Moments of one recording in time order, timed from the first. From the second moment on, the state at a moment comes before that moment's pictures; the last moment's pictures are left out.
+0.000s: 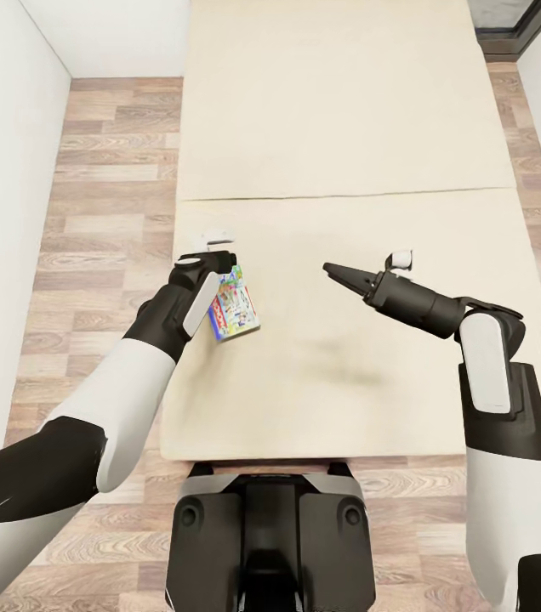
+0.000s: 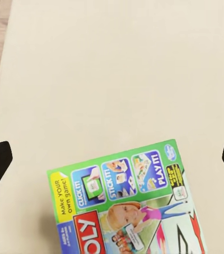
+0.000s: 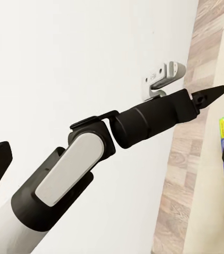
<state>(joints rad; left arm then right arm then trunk) -1.32 -0.17 -0.18 -0.77 0.22 0.45 0.39 -0.89 -0.08 -0.09 -1.59 -0.76 1.04 0.69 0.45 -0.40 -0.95</state>
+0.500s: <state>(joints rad) -1.34 -0.17 -0.18 -0.77 0.22 0.45 0.39 -0.89 -0.08 -0.09 -1.59 -0.76 1.04 0.69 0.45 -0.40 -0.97</state>
